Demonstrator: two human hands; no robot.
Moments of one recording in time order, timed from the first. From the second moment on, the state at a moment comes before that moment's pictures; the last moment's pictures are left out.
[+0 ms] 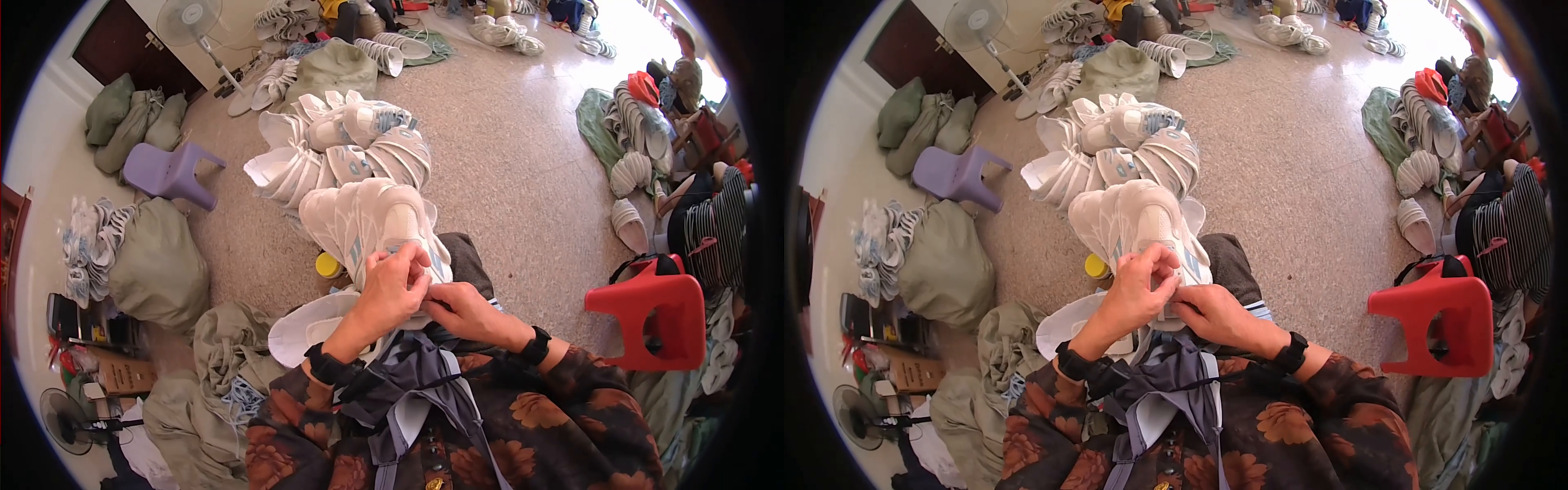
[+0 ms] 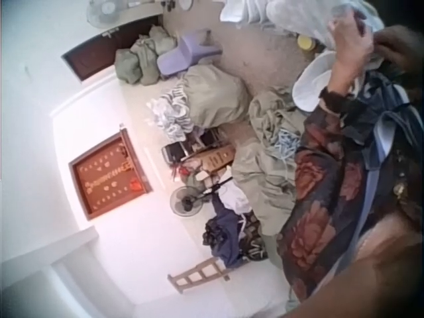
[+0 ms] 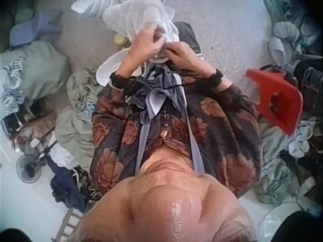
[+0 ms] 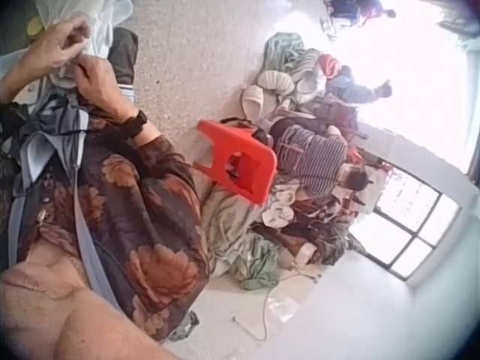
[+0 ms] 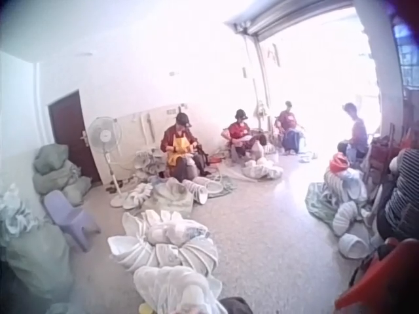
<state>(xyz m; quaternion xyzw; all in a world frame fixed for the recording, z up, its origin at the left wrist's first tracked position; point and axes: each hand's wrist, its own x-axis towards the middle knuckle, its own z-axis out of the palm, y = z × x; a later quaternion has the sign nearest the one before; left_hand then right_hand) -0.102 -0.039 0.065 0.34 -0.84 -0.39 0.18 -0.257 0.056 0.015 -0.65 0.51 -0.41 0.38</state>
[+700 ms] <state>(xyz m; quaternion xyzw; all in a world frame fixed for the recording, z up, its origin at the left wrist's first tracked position) 0.161 -0.124 0.090 0.51 -0.79 -0.31 0.16 -0.385 0.133 -0.039 -0.08 0.32 -0.64 0.70</state>
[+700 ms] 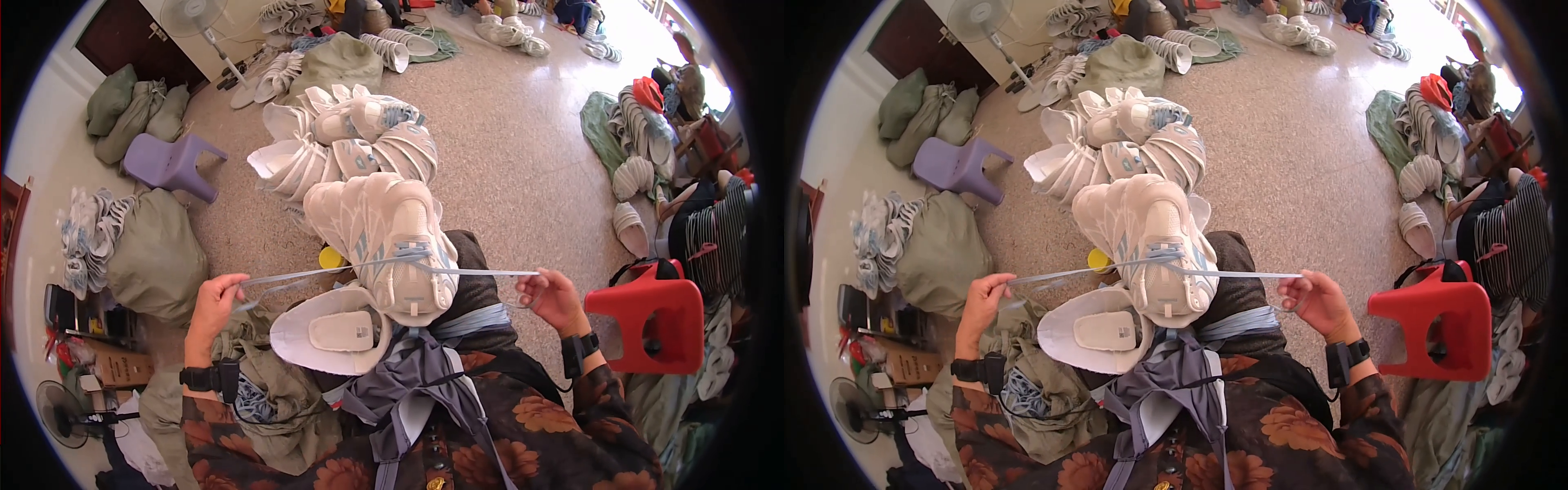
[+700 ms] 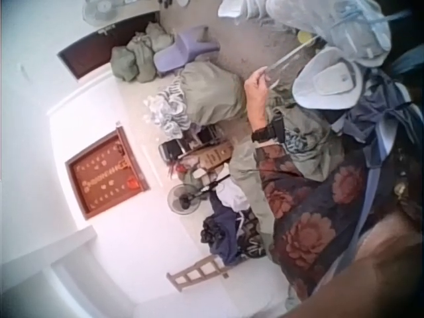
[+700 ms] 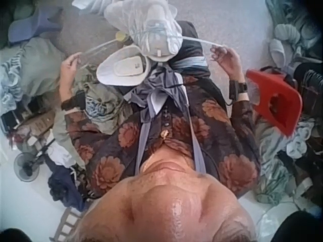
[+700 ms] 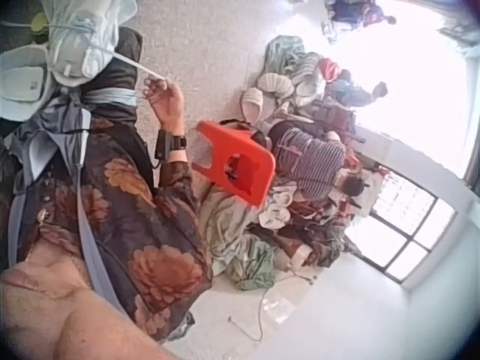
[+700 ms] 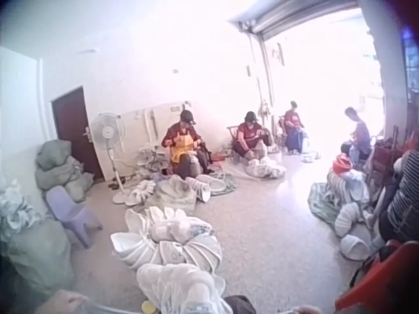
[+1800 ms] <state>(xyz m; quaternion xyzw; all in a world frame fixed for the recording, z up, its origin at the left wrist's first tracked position) 0.060 -0.067 0.024 0.46 -0.74 -0.38 0.32 -0.451 0.125 -0.042 -0.09 0.59 -0.57 0.57</state>
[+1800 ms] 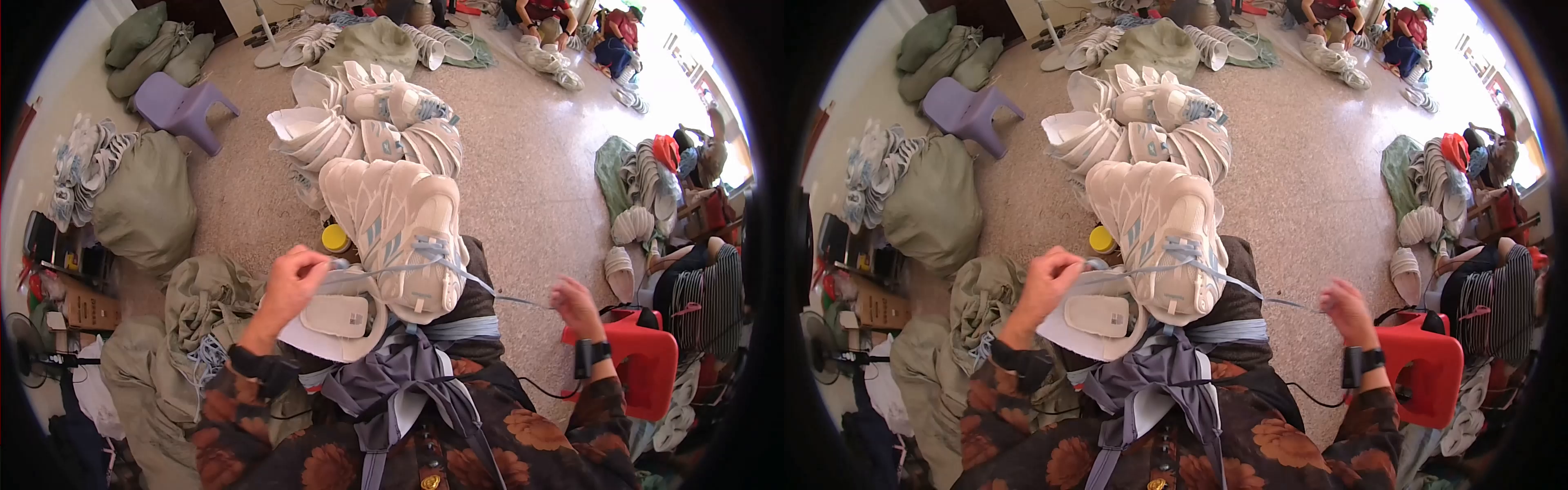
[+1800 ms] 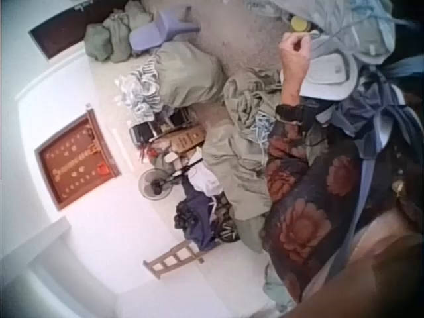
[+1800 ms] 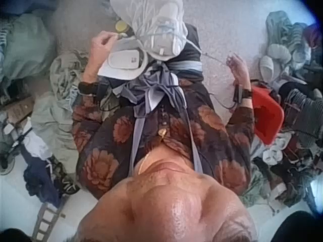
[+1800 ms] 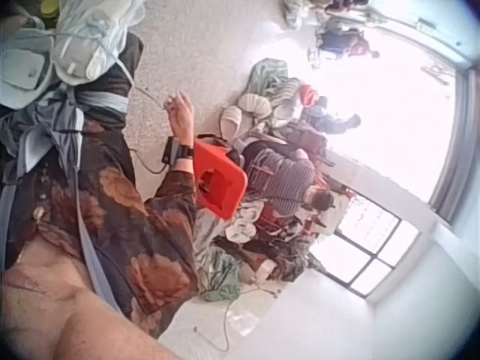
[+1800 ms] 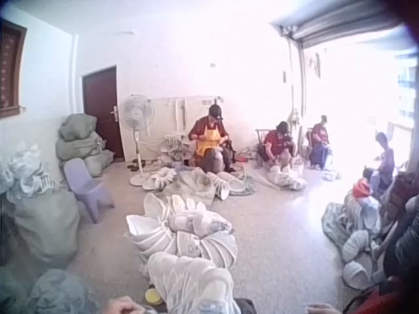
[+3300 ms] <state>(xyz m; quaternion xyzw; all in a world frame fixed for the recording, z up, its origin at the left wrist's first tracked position) -0.105 0.011 0.018 0.42 -0.69 -0.52 0.29 -0.291 0.028 0.011 -0.62 0.56 -0.47 0.27</state>
